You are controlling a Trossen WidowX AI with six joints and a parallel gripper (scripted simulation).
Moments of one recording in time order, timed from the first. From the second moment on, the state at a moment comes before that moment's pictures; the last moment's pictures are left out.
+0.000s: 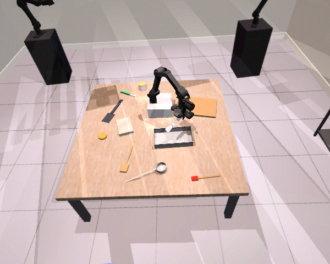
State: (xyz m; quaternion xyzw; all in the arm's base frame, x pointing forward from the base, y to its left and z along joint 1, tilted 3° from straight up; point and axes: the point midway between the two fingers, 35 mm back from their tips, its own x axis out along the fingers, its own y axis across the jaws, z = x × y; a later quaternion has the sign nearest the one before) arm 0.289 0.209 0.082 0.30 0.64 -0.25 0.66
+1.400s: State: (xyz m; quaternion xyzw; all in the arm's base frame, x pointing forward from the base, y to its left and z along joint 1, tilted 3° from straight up) arm 0.227 0.289 0.114 0.28 0.65 -0.22 0.67
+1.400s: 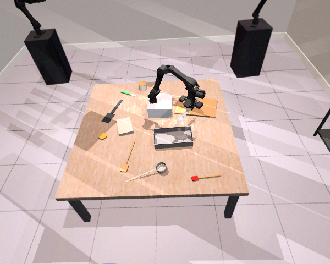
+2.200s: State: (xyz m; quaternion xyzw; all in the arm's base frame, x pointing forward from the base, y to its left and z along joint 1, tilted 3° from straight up) arm 0.201 0.314 0.113 -0.05 0.68 0.10 0.72
